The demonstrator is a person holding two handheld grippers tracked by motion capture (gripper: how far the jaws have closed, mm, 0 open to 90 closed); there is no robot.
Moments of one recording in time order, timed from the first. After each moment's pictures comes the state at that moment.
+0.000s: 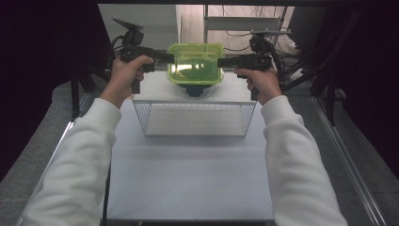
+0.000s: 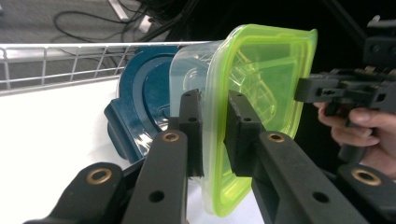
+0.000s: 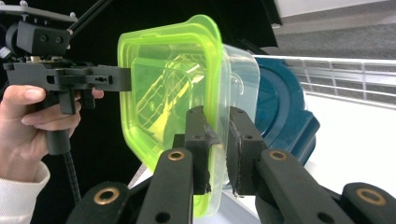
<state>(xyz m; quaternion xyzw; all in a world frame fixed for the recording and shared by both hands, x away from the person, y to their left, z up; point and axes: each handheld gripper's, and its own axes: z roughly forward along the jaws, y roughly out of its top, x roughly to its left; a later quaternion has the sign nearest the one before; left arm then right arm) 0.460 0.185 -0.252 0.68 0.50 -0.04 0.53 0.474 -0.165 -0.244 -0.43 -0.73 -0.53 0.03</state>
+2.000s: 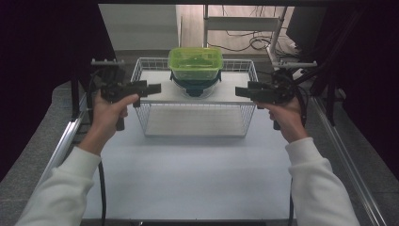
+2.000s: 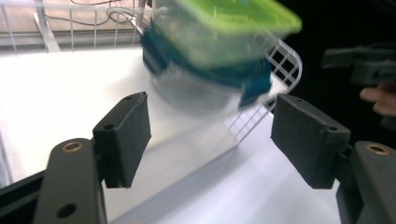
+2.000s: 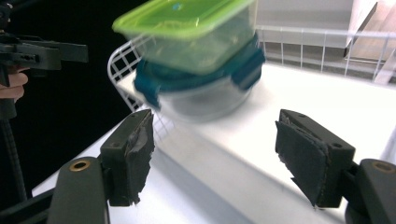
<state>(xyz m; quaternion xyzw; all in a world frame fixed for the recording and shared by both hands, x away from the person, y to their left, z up) 0.354 0.205 -0.302 0.69 0.47 0.10 0.54 0.406 -0.222 -0.282 -0.37 -0.76 -0.53 -0.08</state>
